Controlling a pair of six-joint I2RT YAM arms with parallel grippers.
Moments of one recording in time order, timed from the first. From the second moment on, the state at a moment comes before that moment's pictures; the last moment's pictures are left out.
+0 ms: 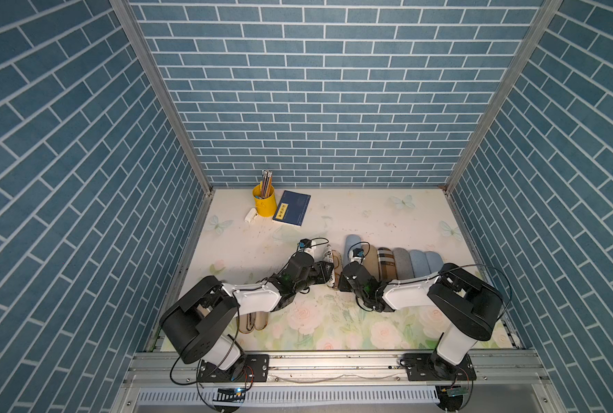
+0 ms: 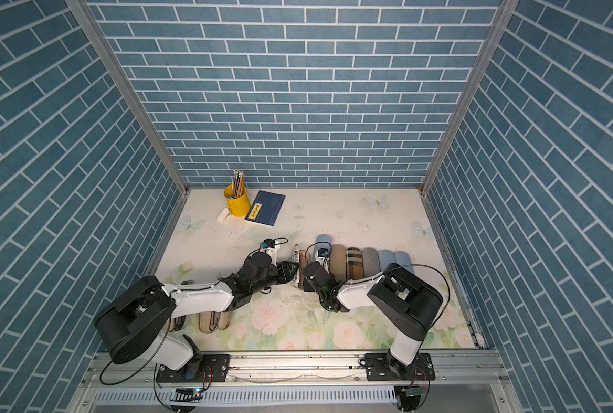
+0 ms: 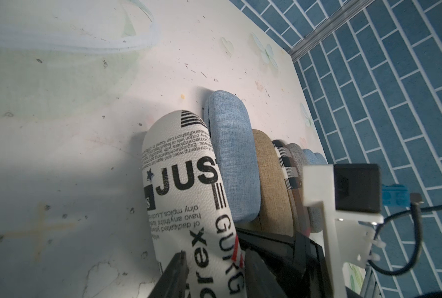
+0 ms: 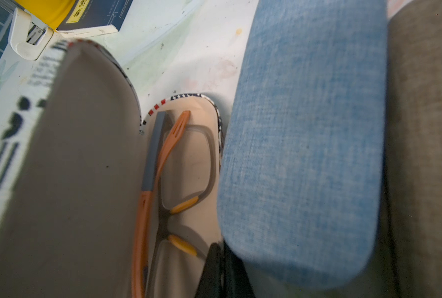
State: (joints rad) left arm -0.77 1.52 0.56 0.45 0.05 -0.82; right arm 0.95 1.71 0.64 0.31 0.30 0.82
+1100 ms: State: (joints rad) left arm -0.80 1.59 0.62 0.46 0.03 -0.81; right arm 0.95 1.69 0.60 0.33 0.32 0.82
